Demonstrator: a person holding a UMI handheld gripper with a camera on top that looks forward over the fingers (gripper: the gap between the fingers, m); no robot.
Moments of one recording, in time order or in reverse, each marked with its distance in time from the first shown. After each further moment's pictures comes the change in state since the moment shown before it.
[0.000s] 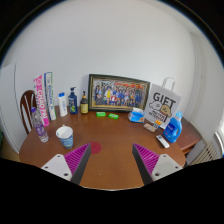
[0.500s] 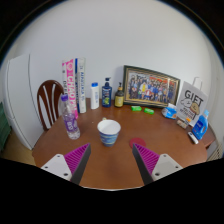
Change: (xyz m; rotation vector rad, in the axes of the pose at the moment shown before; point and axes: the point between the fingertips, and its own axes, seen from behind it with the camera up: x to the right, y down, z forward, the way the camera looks) arm -0.207 0.033 0.030 -0.044 -0.175 -0.041
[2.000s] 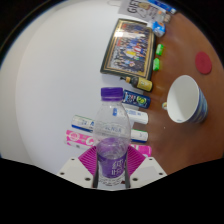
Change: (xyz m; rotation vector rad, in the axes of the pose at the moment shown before) arm -0.164 -0.154 0.149 0.278 -0.518 1.307
